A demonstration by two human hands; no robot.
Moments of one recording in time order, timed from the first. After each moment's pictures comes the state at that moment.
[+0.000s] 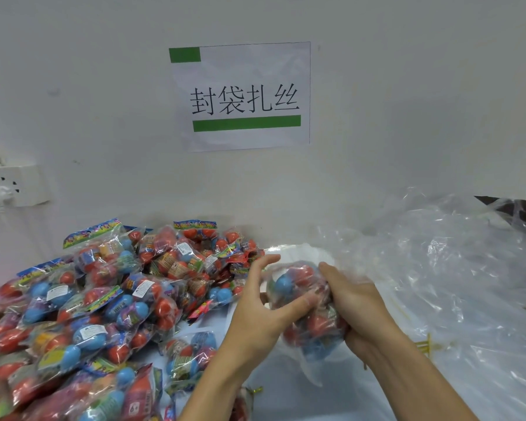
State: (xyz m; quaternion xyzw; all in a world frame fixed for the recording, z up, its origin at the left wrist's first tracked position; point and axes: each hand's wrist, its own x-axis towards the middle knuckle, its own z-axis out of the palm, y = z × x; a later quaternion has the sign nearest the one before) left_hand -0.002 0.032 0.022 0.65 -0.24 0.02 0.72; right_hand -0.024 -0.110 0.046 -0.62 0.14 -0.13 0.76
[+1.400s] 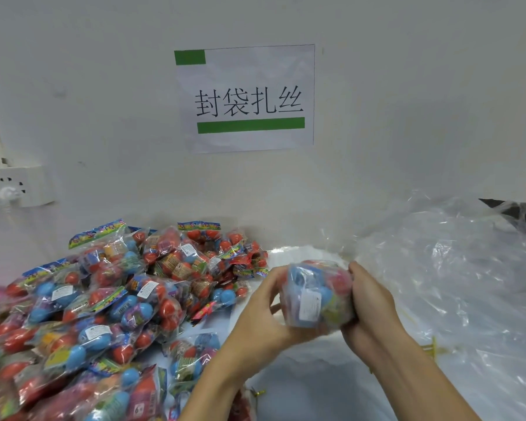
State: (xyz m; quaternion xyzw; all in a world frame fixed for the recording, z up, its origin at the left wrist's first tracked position) left_hand -0.002 0.039 0.022 0.70 -0.31 0.00 0.65; right_hand -0.019 -0.108 0.052 -0.51 0.19 -0.15 0.82
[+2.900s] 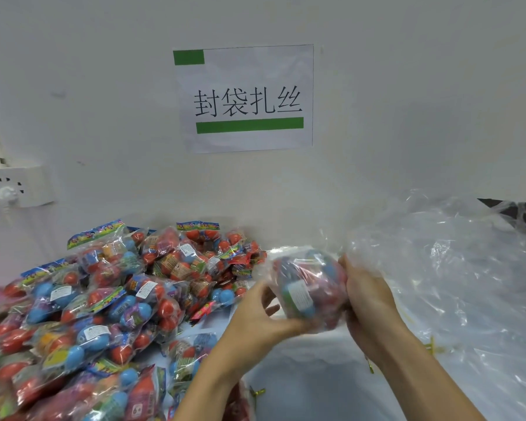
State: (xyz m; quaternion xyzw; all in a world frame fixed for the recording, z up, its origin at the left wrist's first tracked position) left_hand 0.008 0.045 0.014 0.71 -0.29 0.01 0.65; right_hand -0.017 -0.114 0.053 -0.60 0.11 -0.19 0.77
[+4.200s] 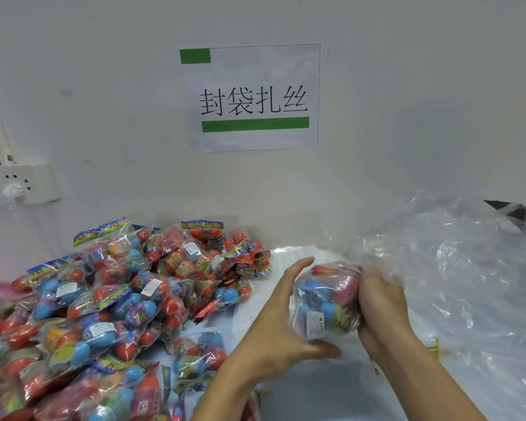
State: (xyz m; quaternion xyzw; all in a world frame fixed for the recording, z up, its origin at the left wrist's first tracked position) left_hand -0.002 0.036 0.012 0.72 -0.36 -0.03 0.59; right_hand -0.008 -0.117 0.042 -0.54 0.20 -0.25 0.78
